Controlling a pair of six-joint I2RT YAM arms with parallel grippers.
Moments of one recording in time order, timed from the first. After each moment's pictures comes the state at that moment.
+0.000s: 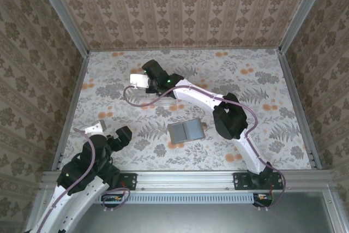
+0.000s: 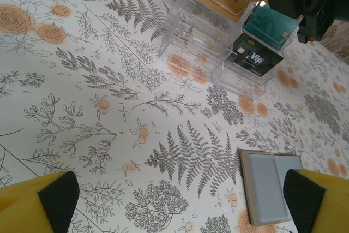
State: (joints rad) left arm -0.65 0.10 0.51 -0.98 -0.29 -0.85; right arm 0.81 2.29 2.04 -0.38 0.15 -0.89
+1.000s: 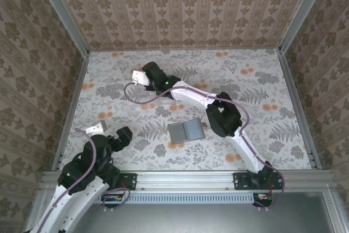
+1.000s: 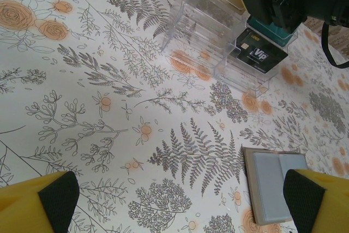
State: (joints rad) left arm -0.65 0.10 0.50 -0.98 -0.29 -0.85; right arm 0.79 2.40 2.08 -0.27 0.31 -0.81
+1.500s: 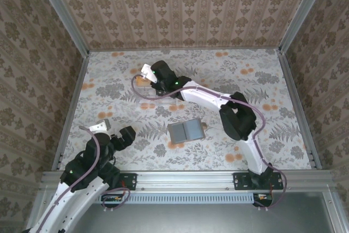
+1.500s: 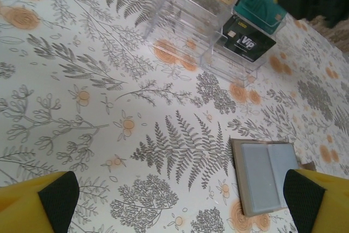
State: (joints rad) left arm -0.65 0.14 0.47 -0.90 -0.22 -0.84; right arm 0.78 2.12 1.77 -0.21 0.33 -0.52
